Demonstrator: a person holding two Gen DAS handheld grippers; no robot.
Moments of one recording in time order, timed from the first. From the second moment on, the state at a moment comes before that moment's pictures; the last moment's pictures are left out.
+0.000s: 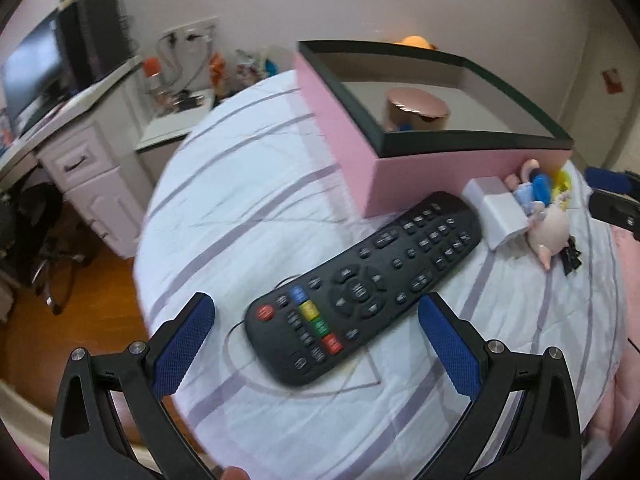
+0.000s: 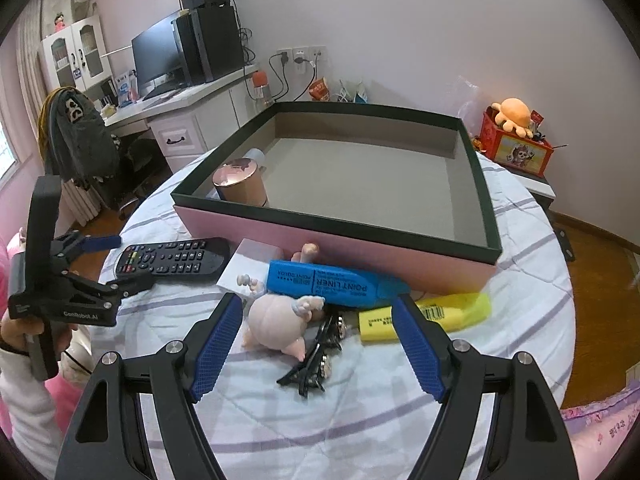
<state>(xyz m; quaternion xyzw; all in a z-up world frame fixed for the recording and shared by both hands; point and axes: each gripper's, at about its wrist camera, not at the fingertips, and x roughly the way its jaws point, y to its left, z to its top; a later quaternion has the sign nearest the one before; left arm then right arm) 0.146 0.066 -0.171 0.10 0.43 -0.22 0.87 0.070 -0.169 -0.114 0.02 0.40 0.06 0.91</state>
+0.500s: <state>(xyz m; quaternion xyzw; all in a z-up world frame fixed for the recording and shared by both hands) 0.134 0.055 -0.173 0.07 0.46 -0.21 0.86 0.067 -0.171 -0.118 0.01 0.41 0.06 0.91</state>
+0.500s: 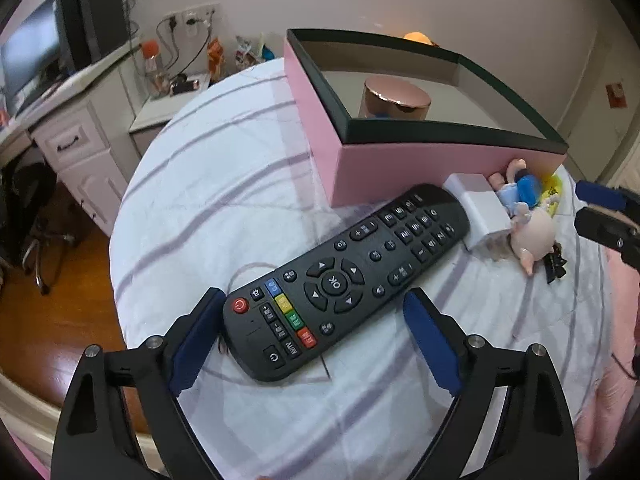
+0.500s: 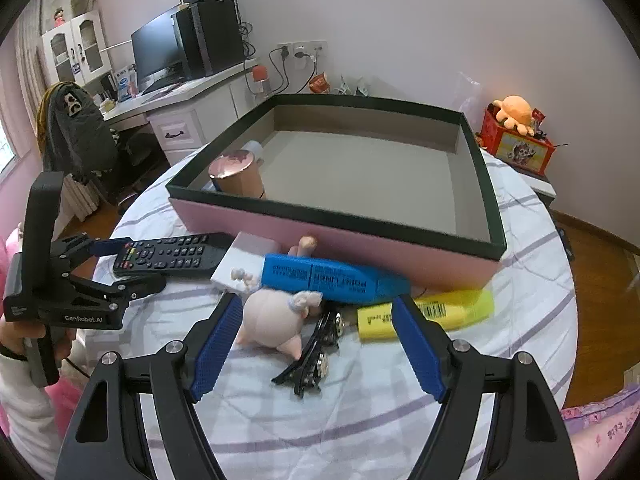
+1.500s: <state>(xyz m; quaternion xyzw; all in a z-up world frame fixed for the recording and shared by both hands) 0.106 0.006 -0.167 0.06 0.47 -0.18 0.86 0.038 -0.200 -0.120 0.04 0.39 0.07 0.92</state>
